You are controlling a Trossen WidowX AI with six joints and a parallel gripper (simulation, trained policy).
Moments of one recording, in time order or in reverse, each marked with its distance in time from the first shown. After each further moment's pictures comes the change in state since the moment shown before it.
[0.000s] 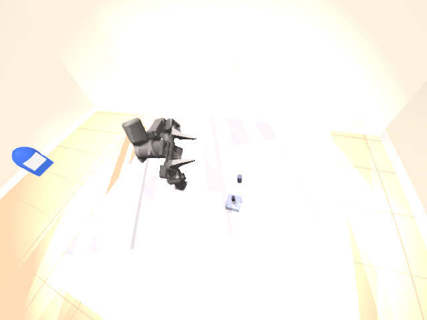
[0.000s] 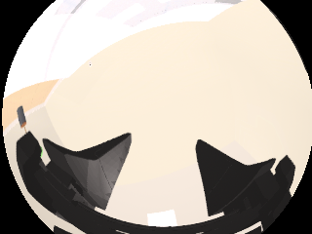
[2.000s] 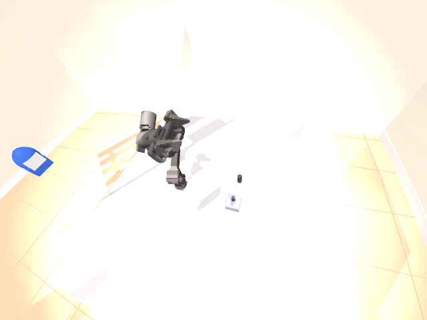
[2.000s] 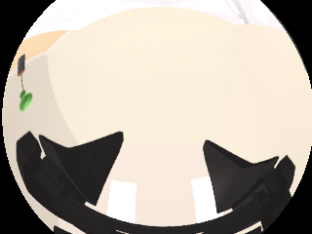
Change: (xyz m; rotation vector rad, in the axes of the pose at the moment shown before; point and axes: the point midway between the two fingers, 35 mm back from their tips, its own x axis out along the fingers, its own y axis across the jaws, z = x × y) arm -0.030 -0.053 -0.004 -0.366 0.233 -0.005
